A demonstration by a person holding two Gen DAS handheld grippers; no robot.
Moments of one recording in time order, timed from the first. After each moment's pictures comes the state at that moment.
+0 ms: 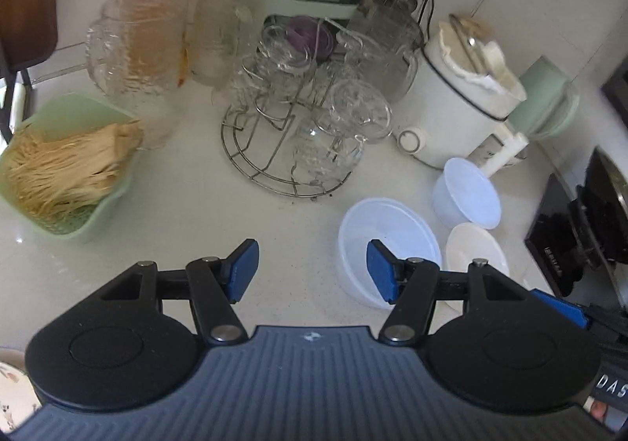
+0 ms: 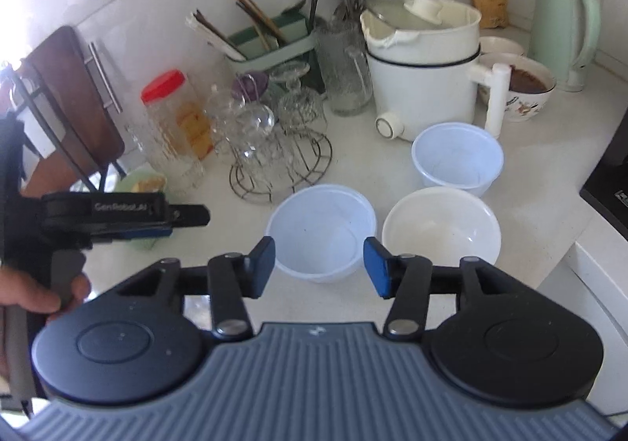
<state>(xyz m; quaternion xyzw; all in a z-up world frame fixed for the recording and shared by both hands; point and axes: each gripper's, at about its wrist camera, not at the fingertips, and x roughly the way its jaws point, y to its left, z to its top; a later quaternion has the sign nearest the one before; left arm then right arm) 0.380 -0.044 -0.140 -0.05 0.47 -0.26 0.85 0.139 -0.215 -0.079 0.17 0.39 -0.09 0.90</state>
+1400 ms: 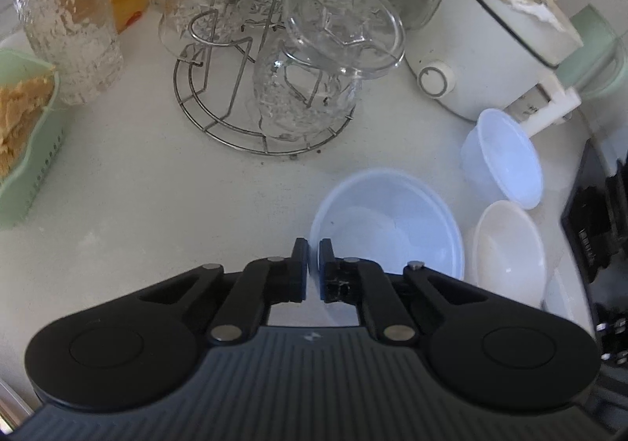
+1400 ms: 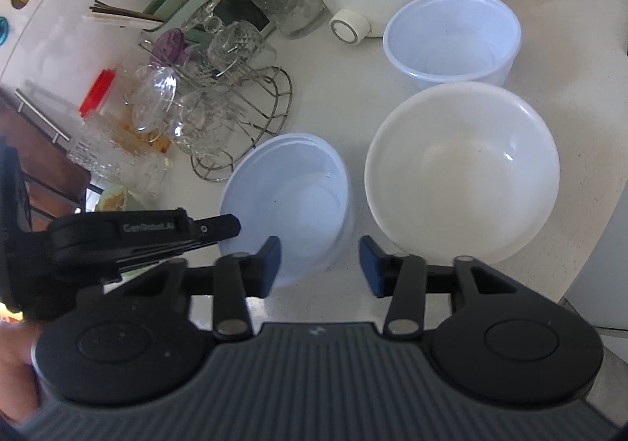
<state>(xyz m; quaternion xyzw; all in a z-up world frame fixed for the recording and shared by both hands) 0.417 -0.115 -0.196 -0.02 0.55 -0.23 0.80 0.183 -0.263 -0.162 0.35 0.44 -0.09 0.82</state>
